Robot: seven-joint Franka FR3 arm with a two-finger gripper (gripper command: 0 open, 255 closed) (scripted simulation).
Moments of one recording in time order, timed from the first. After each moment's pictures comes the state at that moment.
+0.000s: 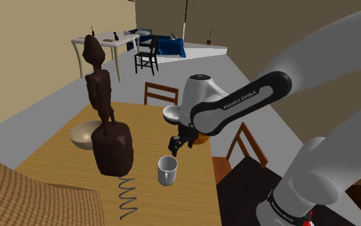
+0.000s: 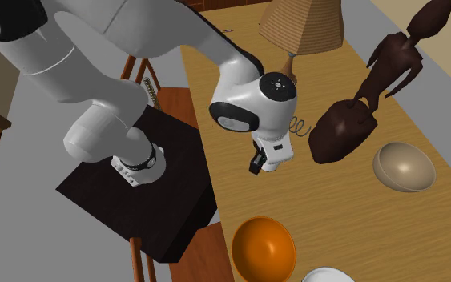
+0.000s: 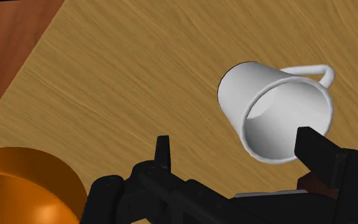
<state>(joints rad) 0.06 -0.25 0.35 -2.62 0.18 2.45 0.29</state>
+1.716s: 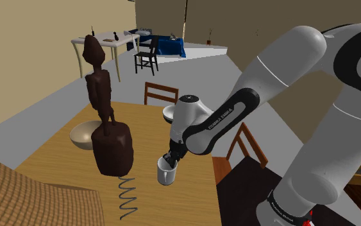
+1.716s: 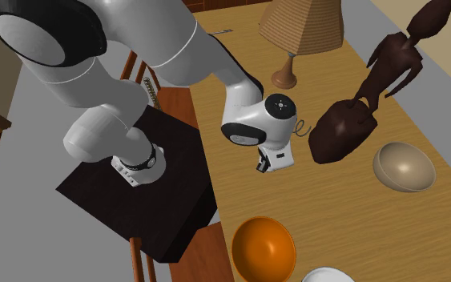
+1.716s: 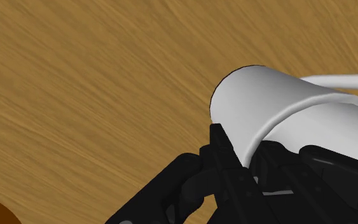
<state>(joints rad) 0.05 0.01 0.39 -2.59 0.08 2.69 0.41</state>
